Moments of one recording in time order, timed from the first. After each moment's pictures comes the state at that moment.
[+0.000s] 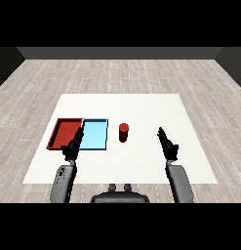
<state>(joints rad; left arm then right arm) -0.01 0.07 -0.01 -1.59 -0.01 -0.01 -0.02 -0.01 -0.14 0.04 -1.58 0.00 0.01 0.00</state>
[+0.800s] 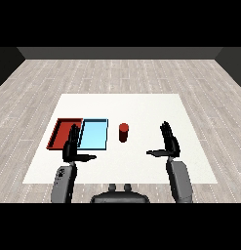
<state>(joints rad) 0.00 0.03 0.02 -1.63 0.04 -0.06 -0.37 -0.08 -0.11 -0.06 -1.54 -0.10 0.11 -0.28</state>
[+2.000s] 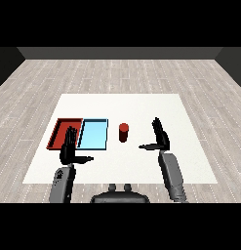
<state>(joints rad) 0.03 0.04 0.06 -1.61 0.09 -0.10 -0.48 -0.23 -0.05 -0.06 -1.32 -0.07 0.09 -0.33</state>
